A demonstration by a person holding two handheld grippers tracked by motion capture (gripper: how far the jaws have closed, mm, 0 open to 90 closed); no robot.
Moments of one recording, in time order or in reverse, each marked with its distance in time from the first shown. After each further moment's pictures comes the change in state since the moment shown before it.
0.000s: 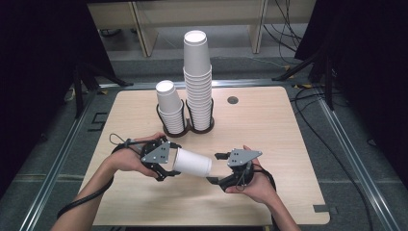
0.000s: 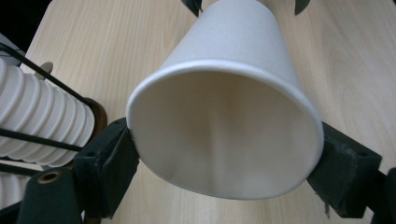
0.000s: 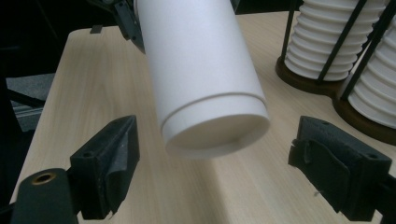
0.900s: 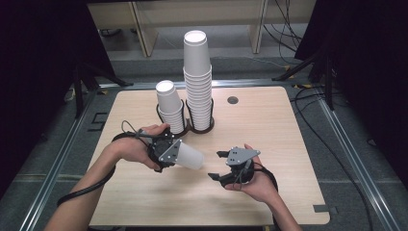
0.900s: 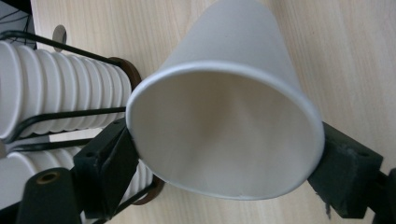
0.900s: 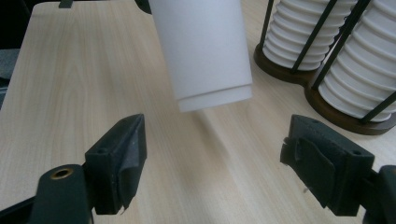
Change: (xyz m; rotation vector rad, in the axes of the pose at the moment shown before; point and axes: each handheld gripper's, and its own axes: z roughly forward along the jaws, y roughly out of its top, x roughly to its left) left arm 0.014 0.043 -0.002 0.395 0.049 0.271; right arm -0.001 0.009 -0.003 0.077 -0.092 -0.069
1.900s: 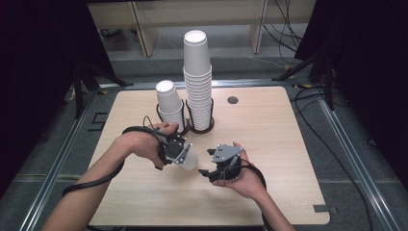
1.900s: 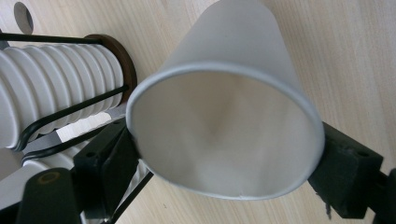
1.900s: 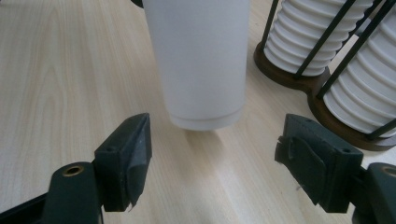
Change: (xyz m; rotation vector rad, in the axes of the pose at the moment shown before) left arm 0.011 0.031 0.003 0.257 -0.080 0.159; right arm 0.005 0.021 0.029 0.069 -0.034 -0.020
